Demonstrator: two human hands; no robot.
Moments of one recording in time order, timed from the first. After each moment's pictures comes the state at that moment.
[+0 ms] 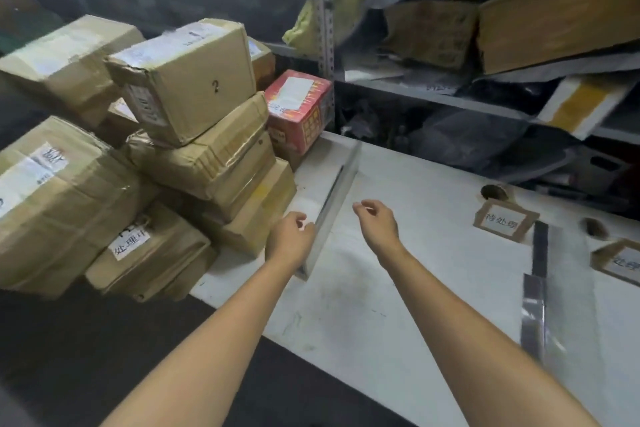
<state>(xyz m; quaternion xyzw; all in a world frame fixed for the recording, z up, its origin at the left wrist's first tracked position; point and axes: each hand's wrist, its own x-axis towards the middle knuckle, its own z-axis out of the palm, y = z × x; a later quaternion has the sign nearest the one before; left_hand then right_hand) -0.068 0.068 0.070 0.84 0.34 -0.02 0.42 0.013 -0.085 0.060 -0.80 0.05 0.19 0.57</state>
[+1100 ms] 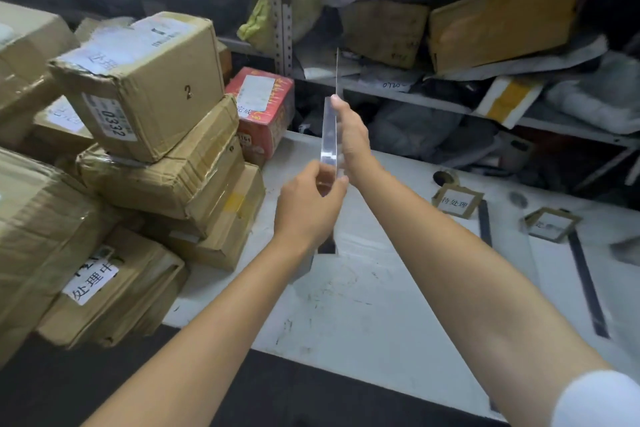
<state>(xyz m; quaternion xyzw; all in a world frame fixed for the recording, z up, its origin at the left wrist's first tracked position) -0.061 0.053 0.183 0.83 0.12 0.10 0.53 0.085 -0.011 0.169 -0.67 0.06 0.10 0.73</state>
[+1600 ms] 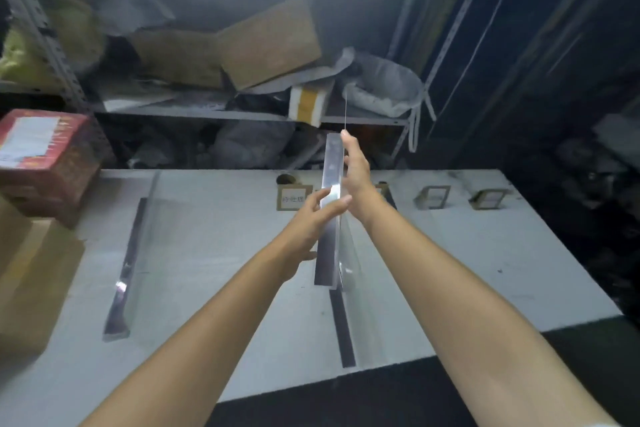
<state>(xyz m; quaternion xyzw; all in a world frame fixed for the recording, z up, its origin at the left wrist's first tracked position) -0.078 -0.207 0.215 0.67 -0.03 -0.33 0.67 -0.006 -0.335 0.215 -0.66 0.19 -0.04 0.73</state>
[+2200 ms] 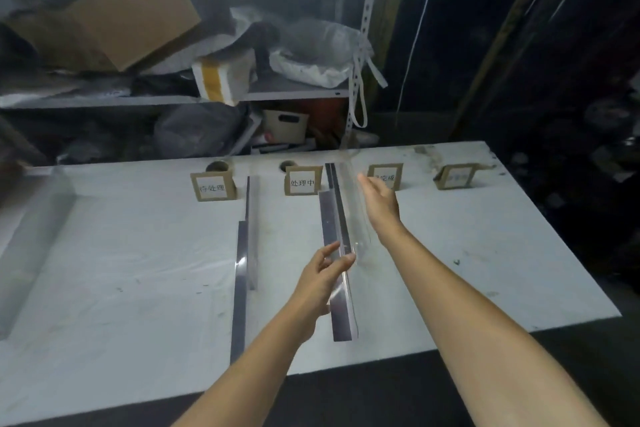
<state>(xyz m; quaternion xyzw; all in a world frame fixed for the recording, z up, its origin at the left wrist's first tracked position) -0.167 -0.491 0.113 0.67 0.08 -0.32 0.66 -0.066 -0.646 0.107 -0.76 0.26 -0.05 0.60</state>
